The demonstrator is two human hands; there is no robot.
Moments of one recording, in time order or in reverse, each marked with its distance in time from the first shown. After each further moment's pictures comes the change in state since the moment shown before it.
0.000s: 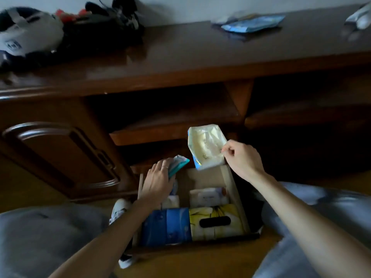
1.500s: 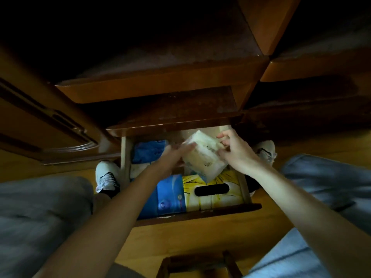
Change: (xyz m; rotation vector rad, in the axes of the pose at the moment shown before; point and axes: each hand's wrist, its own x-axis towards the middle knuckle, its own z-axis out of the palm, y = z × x) left_hand 0.028 -0.008 0.116 -1.261 -0.556 -0.740; right_hand -0.016 0.046 0.088 0.291 -0.466 0.250
